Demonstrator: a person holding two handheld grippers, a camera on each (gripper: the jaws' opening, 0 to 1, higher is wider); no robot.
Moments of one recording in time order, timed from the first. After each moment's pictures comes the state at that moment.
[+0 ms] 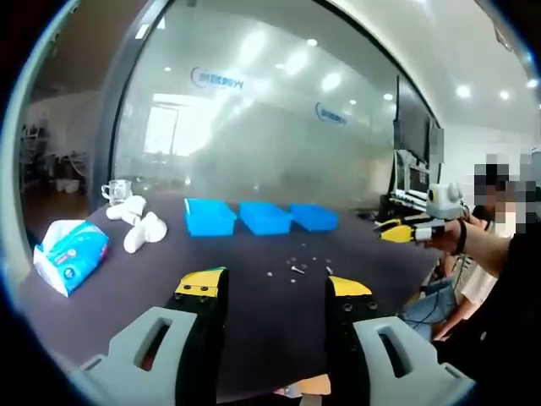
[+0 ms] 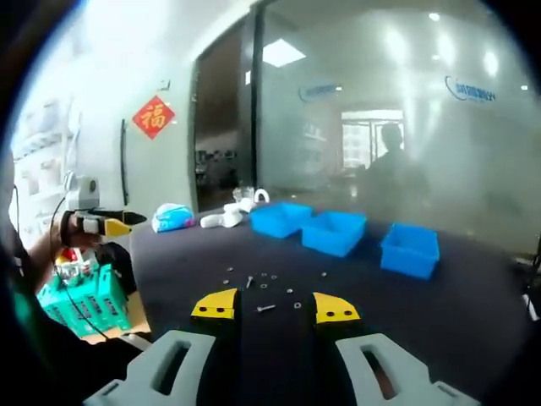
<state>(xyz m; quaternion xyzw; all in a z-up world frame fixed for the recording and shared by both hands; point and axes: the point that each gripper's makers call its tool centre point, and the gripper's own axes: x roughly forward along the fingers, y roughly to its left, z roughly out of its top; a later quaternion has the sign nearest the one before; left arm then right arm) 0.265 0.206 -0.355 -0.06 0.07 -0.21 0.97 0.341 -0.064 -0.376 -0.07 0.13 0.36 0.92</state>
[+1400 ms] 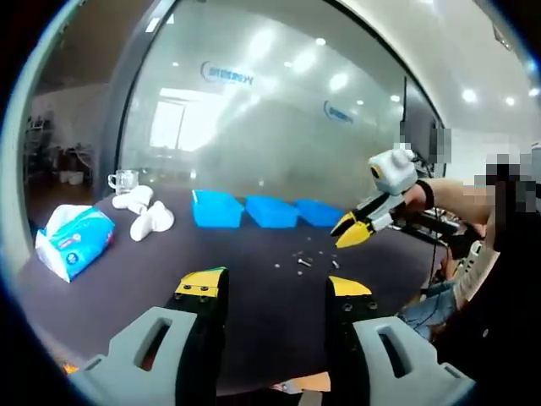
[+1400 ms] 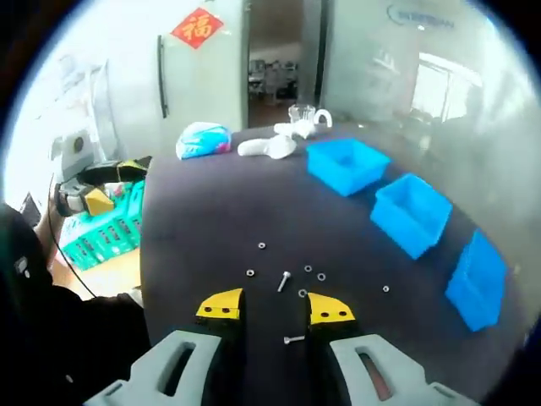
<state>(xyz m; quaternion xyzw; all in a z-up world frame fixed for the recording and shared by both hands) 0.262 0.217 -0.368 -0.07 0.08 -0.20 0.97 0.379 0.041 -0.411 -0.23 0.31 0.45 0.81</state>
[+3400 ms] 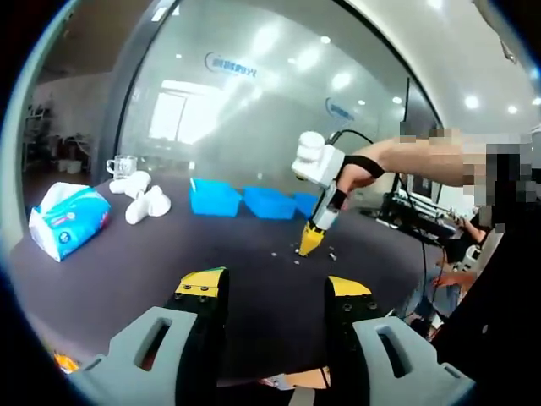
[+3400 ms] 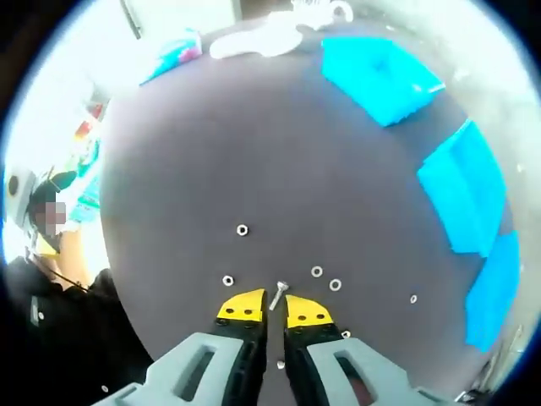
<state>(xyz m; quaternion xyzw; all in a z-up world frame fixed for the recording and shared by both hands) 0.260 0.213 -0.388 -0.09 0.09 -0.21 0.97 0.406 0.066 -0.470 -0.32 0.54 0.39 0.67</state>
